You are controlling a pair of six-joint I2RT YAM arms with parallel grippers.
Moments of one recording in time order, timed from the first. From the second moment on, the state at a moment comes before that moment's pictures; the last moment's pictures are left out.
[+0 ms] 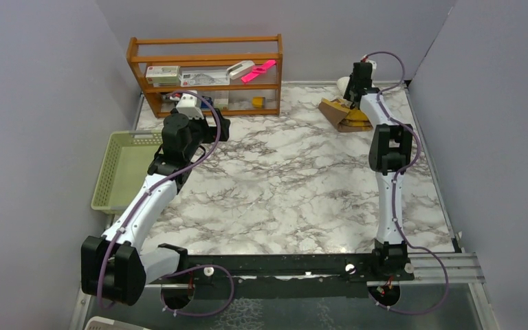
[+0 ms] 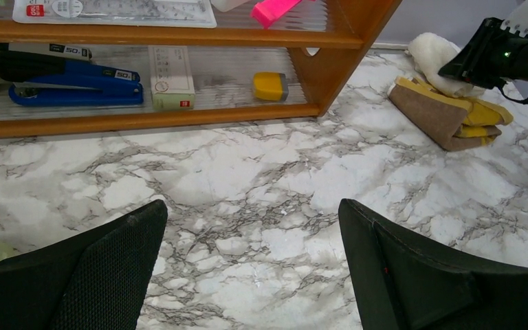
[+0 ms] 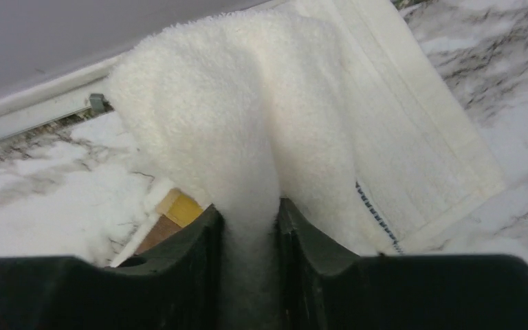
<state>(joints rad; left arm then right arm) -0.25 1.15 0.85 0.11 0.05 -0.26 0.04 2.56 2.24 -0.30 0.25 0.24</state>
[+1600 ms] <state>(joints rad) -0.25 1.10 0.79 0.18 0.07 -0.31 0.16 1.54 1.13 0.10 -0.08 0.39</state>
